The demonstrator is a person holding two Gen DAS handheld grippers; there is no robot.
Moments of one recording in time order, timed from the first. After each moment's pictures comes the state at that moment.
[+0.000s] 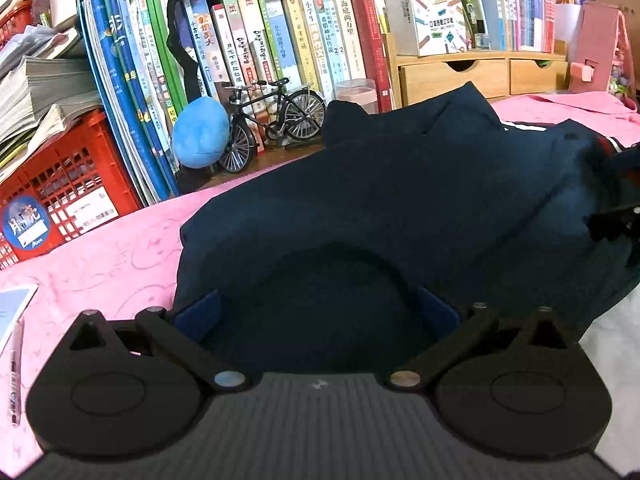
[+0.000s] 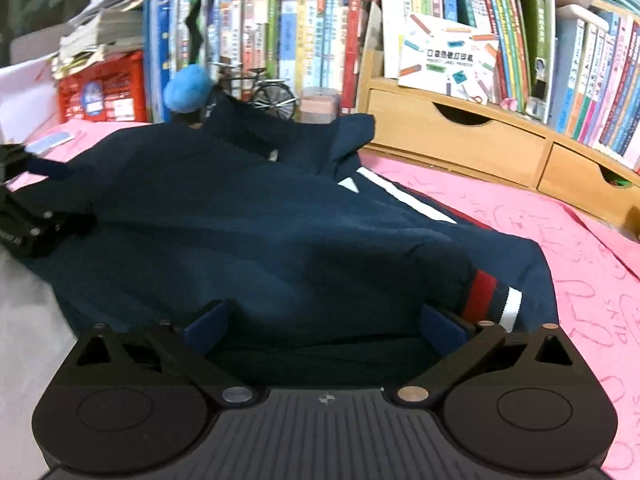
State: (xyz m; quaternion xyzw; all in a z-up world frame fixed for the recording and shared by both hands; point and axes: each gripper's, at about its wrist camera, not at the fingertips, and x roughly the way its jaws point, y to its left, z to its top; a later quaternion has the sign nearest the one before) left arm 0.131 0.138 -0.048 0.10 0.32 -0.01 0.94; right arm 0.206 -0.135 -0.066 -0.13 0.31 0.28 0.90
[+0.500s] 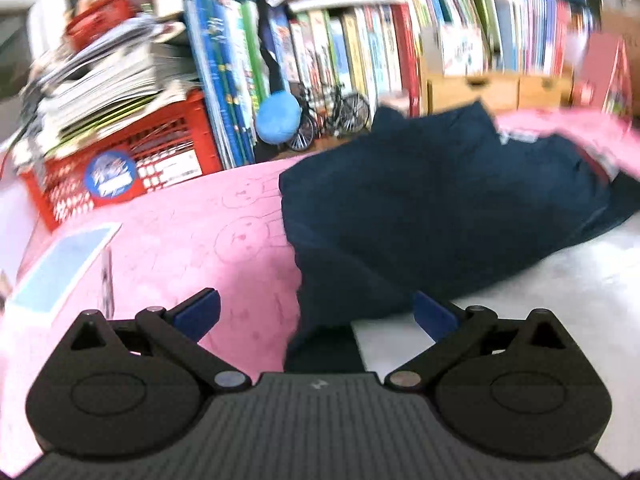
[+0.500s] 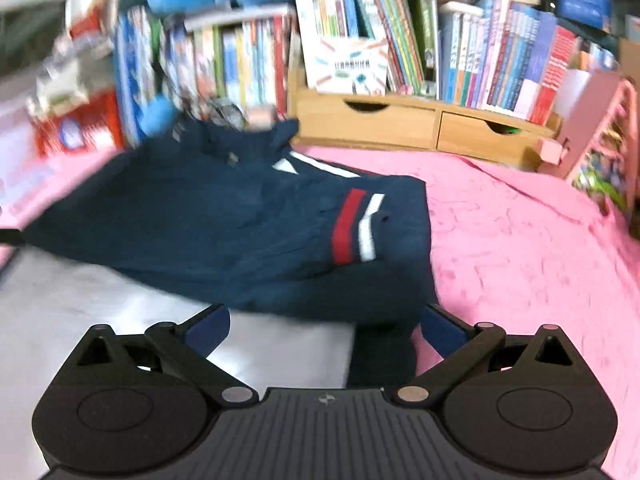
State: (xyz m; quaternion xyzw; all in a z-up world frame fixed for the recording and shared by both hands) left arm -0.005 0.168 -0.002 0.05 0.31 0.03 0.95; right arm 0.087 -0.226 -0.026 -0.07 0.31 0.20 0.93
